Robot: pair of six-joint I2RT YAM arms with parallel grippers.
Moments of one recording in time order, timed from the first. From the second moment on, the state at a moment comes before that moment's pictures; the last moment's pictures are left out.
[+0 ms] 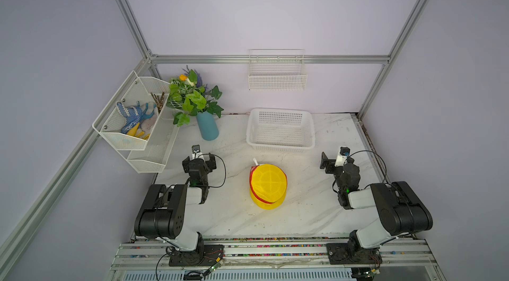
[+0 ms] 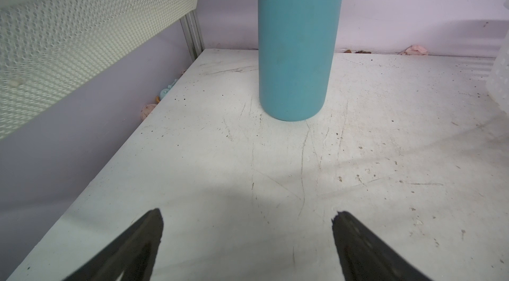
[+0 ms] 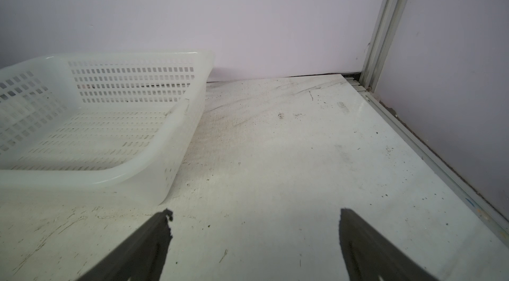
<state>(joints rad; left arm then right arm) -0.01 1.56 0.40 0.93 -0.30 0.01 0.05 1.56 0.30 1.11 0.09 0.05</state>
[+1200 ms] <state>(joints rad) -0.01 1.56 0.40 0.93 -0.30 0.01 0.05 1.56 0.30 1.11 0.09 0.05</state>
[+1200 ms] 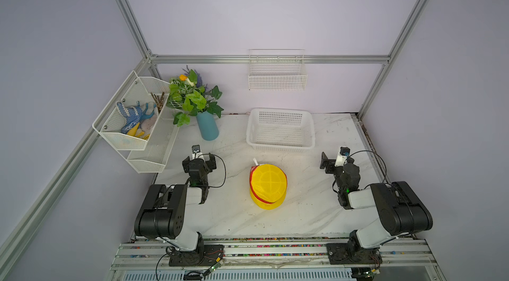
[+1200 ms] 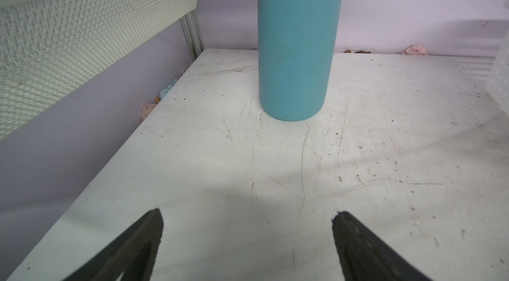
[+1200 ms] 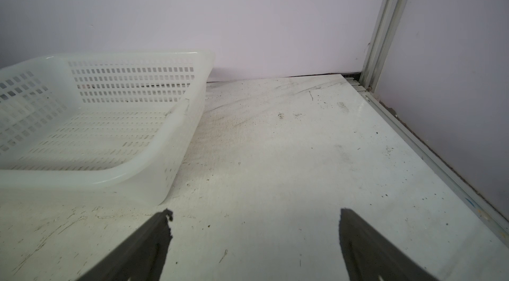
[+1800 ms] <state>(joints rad) -0.01 1.56 0.40 0.92 -0.24 0.04 0.05 1.56 0.30 1.12 0.09 0.05</state>
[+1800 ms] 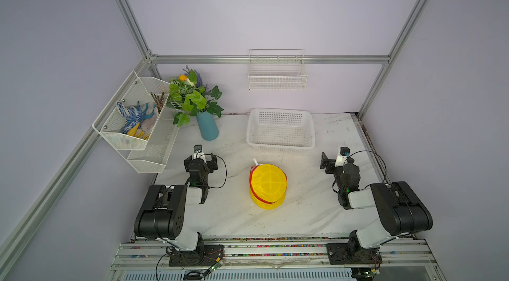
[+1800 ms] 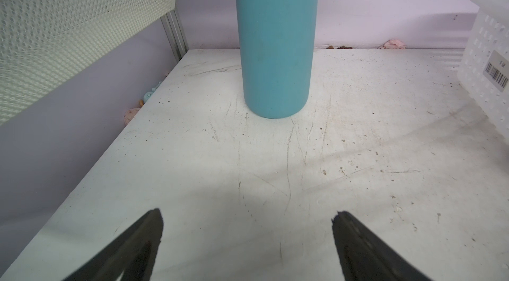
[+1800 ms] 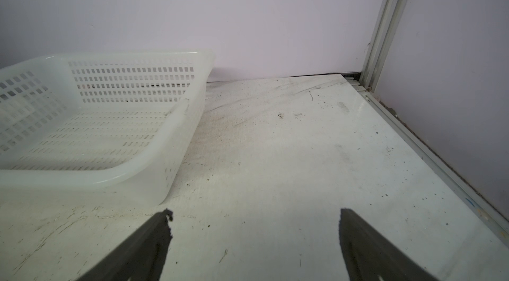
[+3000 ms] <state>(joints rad) -0.01 1.56 0.40 0.92 -0.23 0.03 0.05 1.56 0.30 1.12 0.09 0.05</state>
